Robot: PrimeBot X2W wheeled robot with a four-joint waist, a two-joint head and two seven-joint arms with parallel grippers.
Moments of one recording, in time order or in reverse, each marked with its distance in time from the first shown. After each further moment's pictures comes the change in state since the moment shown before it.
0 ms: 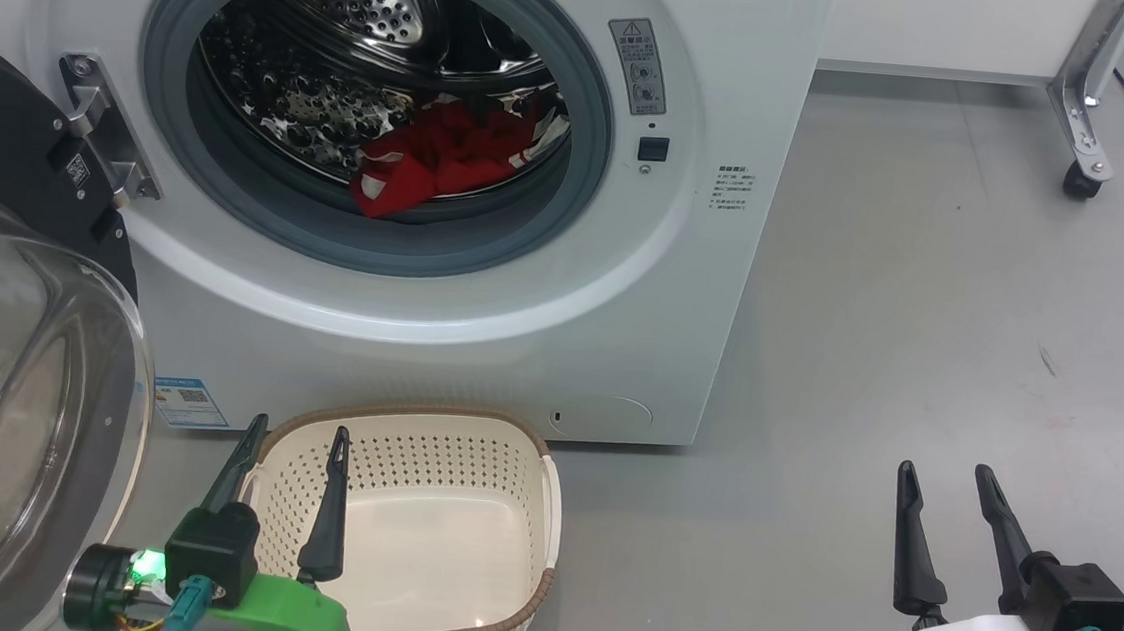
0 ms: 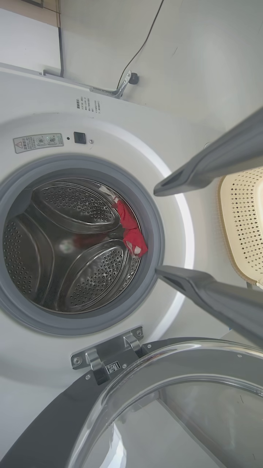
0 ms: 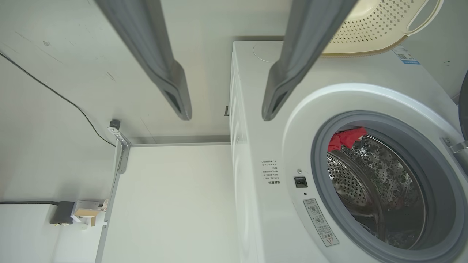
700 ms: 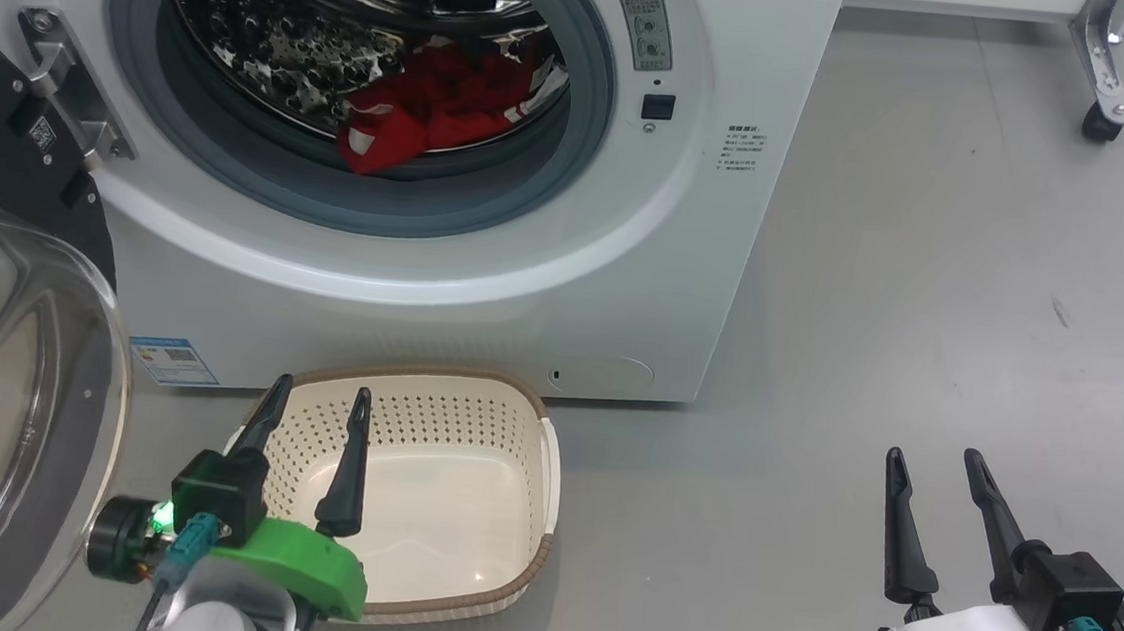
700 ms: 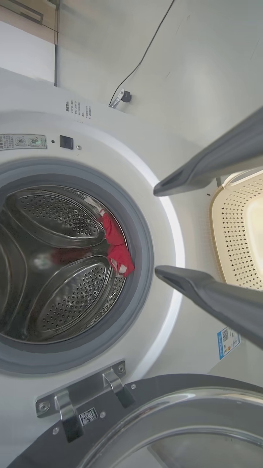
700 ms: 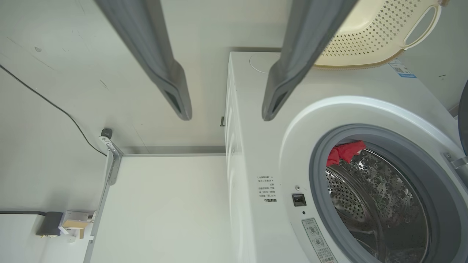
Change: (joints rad) left arm -0.087 0.001 -0.033 0.031 -0.086 -0.037 0.052; right arm -0.010 0.000 0.016 -0.018 -0.010 0.012 0.000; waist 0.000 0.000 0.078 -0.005
